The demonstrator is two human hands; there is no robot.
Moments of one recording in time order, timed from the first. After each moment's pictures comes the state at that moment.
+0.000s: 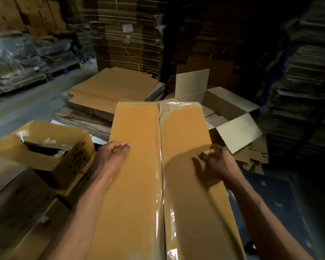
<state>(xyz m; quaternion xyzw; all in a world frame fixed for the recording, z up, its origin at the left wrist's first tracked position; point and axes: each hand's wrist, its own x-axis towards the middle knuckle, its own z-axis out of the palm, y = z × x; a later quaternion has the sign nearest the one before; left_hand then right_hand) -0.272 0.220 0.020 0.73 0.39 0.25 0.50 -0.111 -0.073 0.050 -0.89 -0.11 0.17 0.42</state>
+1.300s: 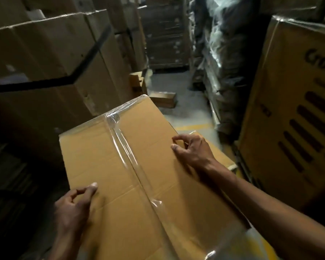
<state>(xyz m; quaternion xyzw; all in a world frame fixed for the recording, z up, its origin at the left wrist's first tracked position) -0.133 -0.618 0.045 0.80 -0.27 -0.19 0.51 -0.401 -0.829 0.052 -0.75 0.49 -0.29 0.34</state>
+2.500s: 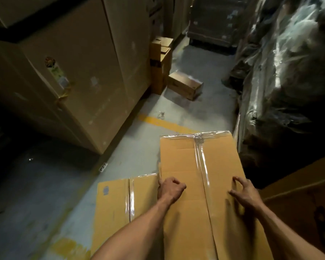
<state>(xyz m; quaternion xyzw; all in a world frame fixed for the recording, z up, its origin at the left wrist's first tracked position) -0.294 -1.264 -0.221 0.84 -0.21 -0.44 0.24 -0.551 -1.409 -0.210 -0.67 0.64 0.00 0.37</state>
